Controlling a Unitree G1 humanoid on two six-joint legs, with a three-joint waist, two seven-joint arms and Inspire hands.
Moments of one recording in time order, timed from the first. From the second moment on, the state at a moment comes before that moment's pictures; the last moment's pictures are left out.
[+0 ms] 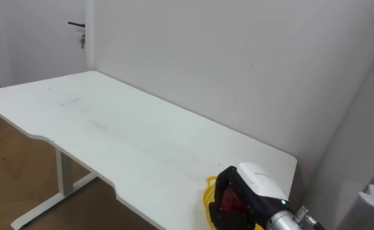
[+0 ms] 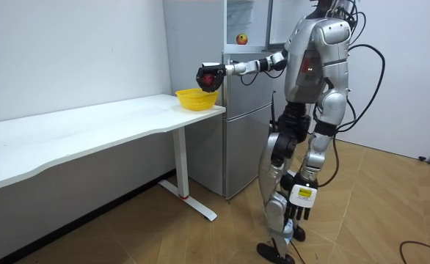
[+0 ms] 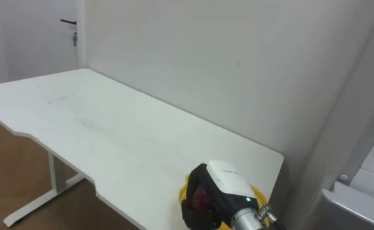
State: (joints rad) left arm 0.30 0.32 -0.05 1.11 0.08 0.10 -0.17; right arm -0.38 -0.43 0.49 0.32 -0.47 -0.02 -0.15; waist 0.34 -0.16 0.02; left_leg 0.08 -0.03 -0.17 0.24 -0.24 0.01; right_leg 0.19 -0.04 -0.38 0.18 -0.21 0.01
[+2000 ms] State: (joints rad) left arm 0.39 0.31 -0.04 0.99 0.12 0.17 -0.18; right arm -0.38 -0.44 0.45 0.47 -0.23 0.02 -0.32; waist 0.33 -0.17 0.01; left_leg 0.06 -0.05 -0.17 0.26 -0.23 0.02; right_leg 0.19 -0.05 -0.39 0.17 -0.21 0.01
